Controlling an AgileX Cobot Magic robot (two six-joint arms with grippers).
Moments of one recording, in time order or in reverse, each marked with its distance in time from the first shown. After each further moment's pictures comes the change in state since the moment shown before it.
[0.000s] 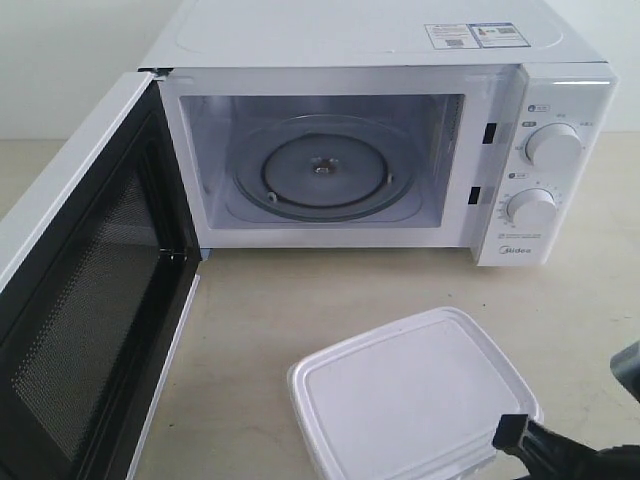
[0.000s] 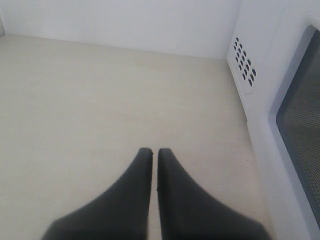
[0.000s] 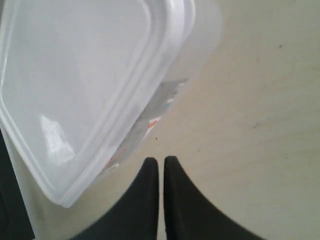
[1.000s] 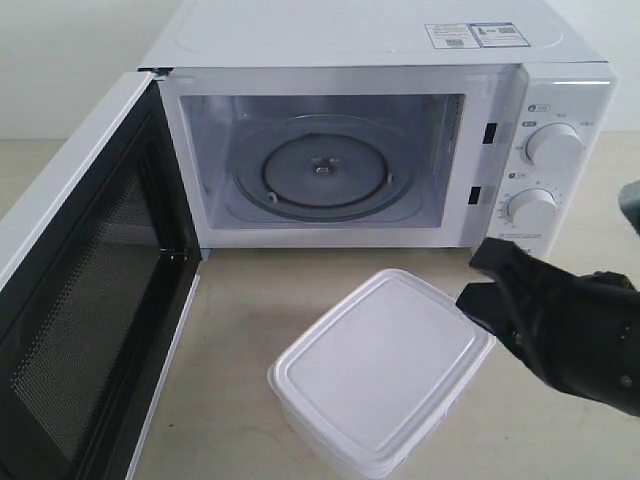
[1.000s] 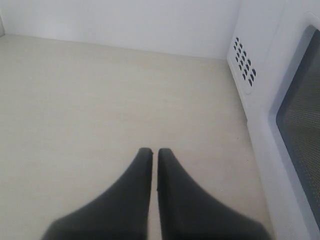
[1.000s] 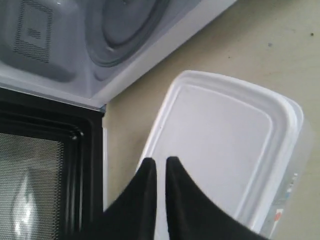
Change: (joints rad) left arm 0.000 0.000 0.000 0.000 0.000 0.000; right arm -0.022 0.038 -0.178 -0.013 -0.325 -0.167
